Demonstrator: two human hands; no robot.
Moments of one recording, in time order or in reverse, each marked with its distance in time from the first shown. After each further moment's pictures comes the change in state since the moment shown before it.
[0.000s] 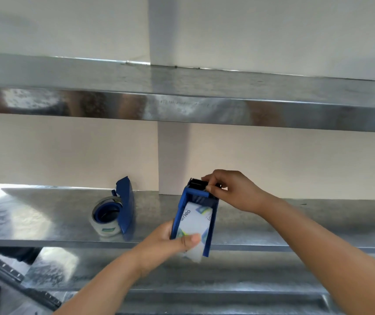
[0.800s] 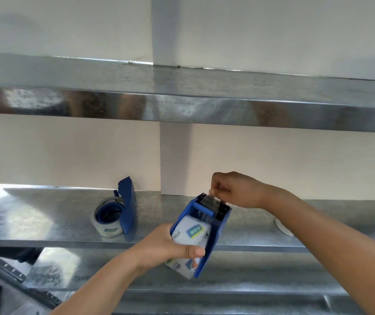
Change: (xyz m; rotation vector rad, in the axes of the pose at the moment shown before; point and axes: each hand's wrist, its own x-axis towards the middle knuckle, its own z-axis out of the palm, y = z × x) left_hand 0.002 -0.001 -0.008 0.077 -0.075 -0.067; right_hand 0.011 -0.004 -0.010 -0.301 -0.260 0.054
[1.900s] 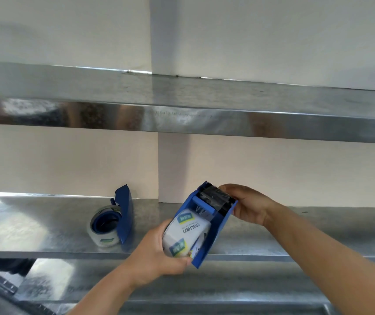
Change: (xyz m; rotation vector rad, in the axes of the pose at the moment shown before) left_hand -0.002 -0.004 -0.001 -0.078 0.219 0.175; right_hand 0.004 0.030 0.022 1.481 0.006 0.248
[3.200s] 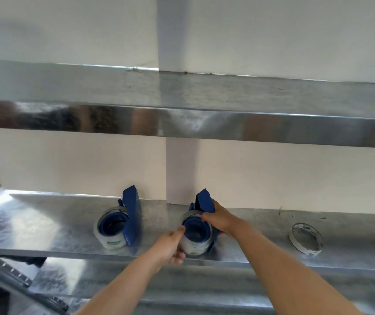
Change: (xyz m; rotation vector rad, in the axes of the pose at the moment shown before) left_hand 0.082 -0.082 -0.009 -0.007 0.256 -0.614; right_hand 0.082 0.064 0.019 -0.623 0.122 0.115
